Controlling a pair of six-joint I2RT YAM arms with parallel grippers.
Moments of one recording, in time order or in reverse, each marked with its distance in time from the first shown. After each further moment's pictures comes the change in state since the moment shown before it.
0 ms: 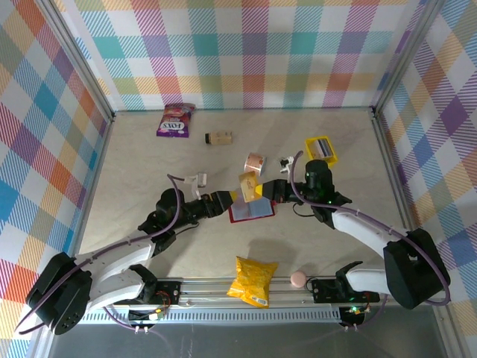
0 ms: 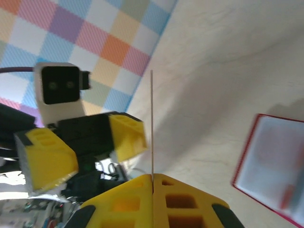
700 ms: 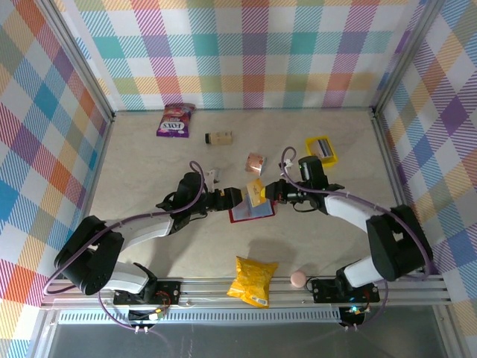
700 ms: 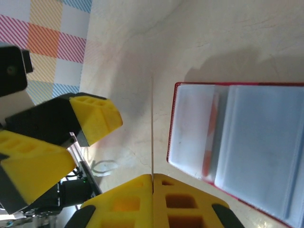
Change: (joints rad) left arm 0.031 0.315 0.180 -0.166 0.005 0.188; right arm -0.088 0.224 0.121 -0.254 0.000 -0.103
